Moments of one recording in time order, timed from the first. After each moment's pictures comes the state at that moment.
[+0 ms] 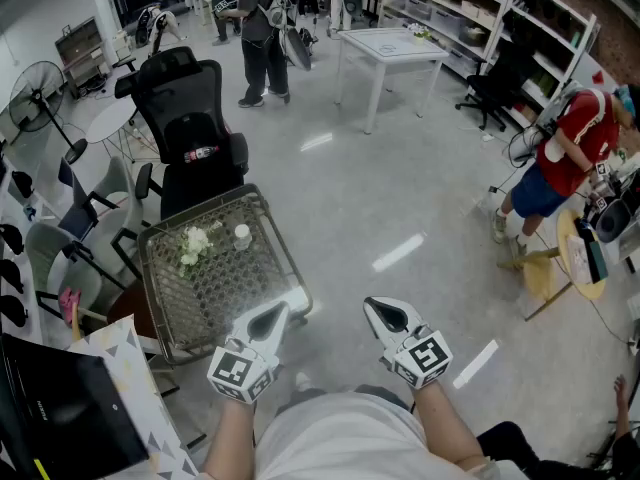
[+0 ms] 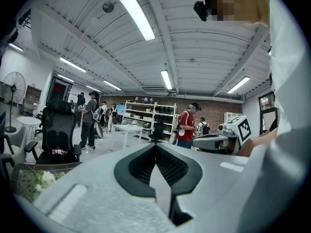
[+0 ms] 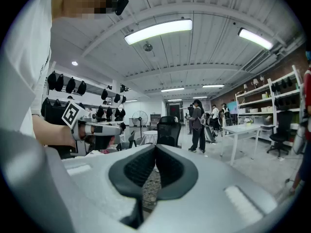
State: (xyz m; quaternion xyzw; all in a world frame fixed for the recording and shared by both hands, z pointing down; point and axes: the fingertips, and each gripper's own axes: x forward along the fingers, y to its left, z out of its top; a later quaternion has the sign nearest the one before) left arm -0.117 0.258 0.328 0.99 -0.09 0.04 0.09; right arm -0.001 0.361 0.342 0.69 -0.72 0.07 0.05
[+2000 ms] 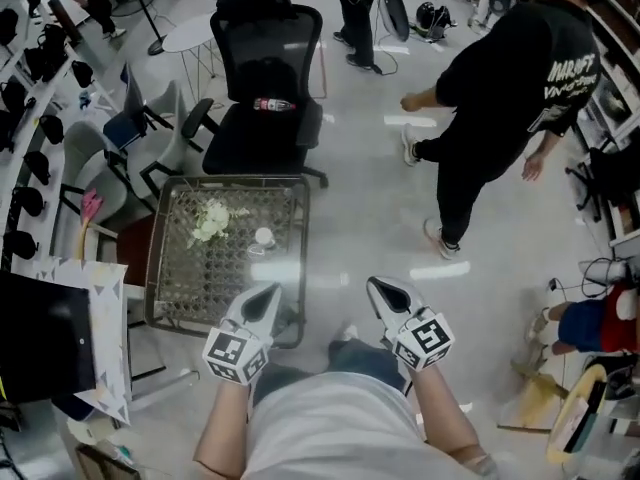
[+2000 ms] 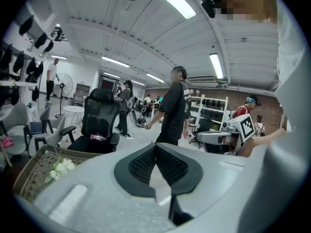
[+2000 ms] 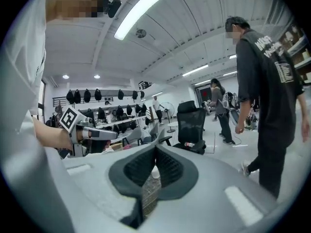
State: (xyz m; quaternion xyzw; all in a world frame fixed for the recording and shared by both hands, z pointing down) left arm 0.013 0.047 0.411 0.92 -0.35 0.10 0.15; right arm 0.186 0.084 0.421 0.50 -0.86 0.14 0.04
